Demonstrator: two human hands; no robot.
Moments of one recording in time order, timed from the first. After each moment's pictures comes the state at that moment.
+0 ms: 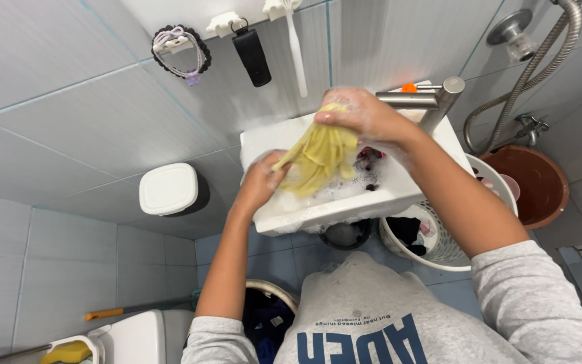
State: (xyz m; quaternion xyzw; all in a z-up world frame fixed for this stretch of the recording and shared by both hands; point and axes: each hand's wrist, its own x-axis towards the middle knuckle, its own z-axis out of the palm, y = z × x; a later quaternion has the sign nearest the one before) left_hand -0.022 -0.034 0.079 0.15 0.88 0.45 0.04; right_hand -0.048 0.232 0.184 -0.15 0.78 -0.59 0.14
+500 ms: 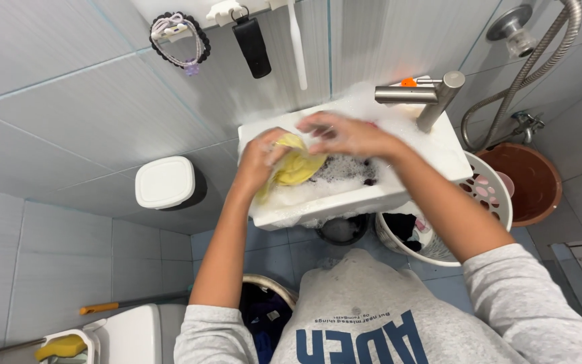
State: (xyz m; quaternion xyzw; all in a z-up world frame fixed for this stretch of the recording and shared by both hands) left_hand -0.034 -0.029 0.100 0.23 0.83 0.50 -0.03; right_hand -0.061 0.220 0.108 -0.32 0.84 -0.42 0.10
